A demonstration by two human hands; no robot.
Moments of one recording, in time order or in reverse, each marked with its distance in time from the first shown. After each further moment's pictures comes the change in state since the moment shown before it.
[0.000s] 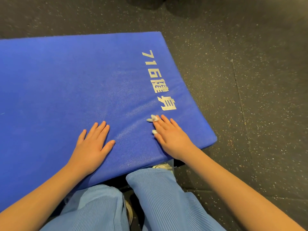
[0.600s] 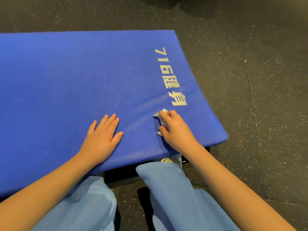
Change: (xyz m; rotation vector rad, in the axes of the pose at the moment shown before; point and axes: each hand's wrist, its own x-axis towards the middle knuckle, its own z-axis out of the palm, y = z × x) left_hand -0.009 0.004 -0.001 0.025 0.029 -0.011; right_hand 0.003 -0.025 -0.004 0.266 0.232 0.050
